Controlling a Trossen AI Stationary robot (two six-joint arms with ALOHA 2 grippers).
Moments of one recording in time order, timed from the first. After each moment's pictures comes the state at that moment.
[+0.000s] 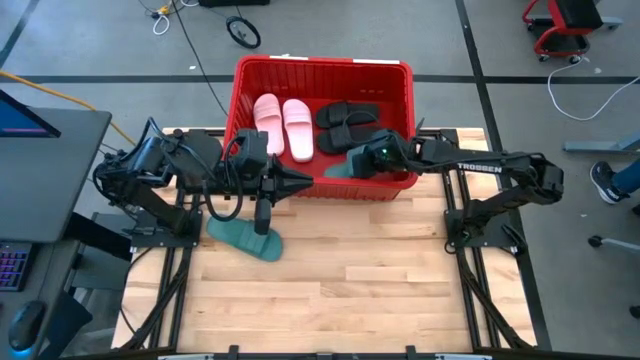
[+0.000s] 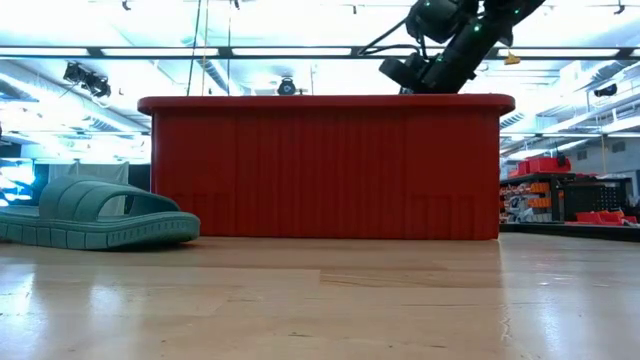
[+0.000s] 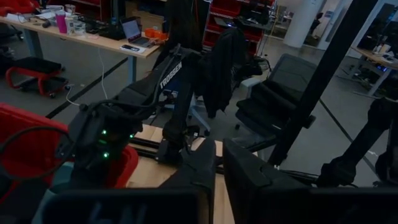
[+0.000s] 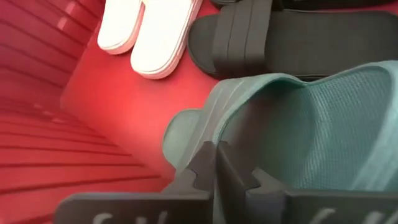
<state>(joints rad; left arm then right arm) -0.27 1.59 2.23 -0.81 -0.35 -0.30 -0.39 1.38 0.99 -0.44 0.20 0.81</state>
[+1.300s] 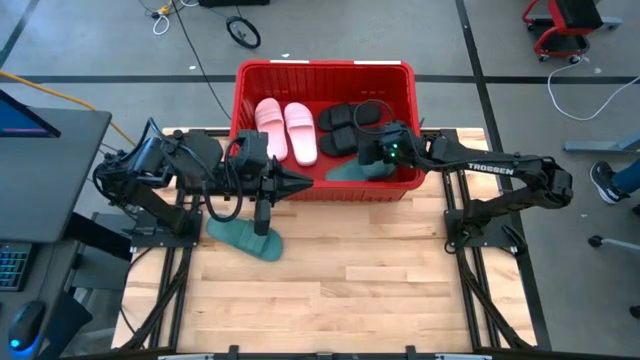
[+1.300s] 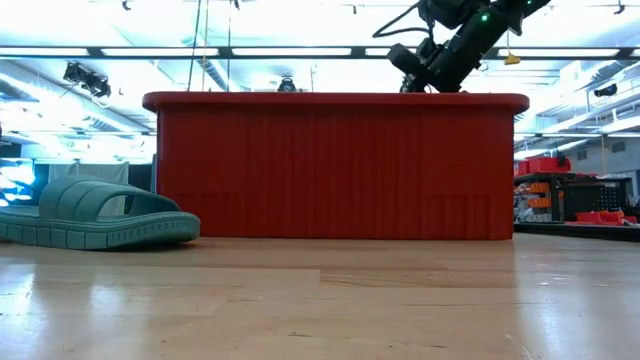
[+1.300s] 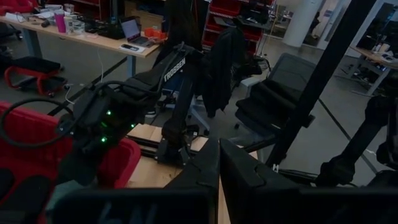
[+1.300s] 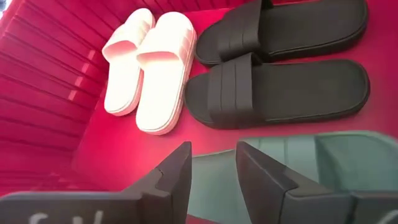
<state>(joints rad) -0.28 1.59 2.23 -0.82 -0.35 -0.30 -0.40 1.29 0.98 -0.39 0.31 0.86</state>
